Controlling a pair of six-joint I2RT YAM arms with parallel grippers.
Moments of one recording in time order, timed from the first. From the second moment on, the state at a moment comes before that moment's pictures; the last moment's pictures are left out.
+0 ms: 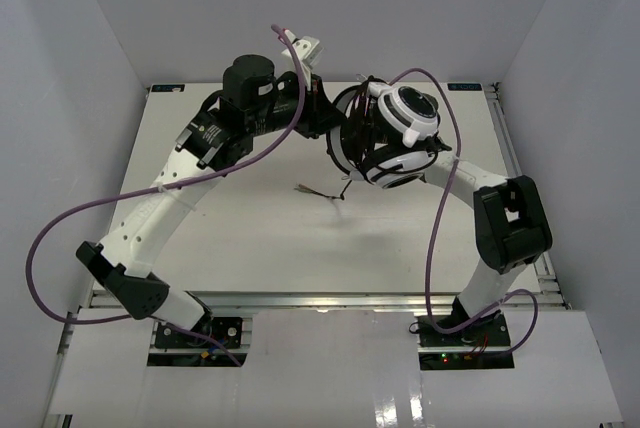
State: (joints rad) left arm -0.68 1.47 1.78 -0.54 0.34 -0.28; right arm 0.39 1.71 1.14 0.66 -1.13 0.26
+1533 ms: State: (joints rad) left arm -0.68 1.45 1.86 -0.64 0.04 -0.27; right arm 0.43 1.43 0.97 0.14 -1.00 -0.57
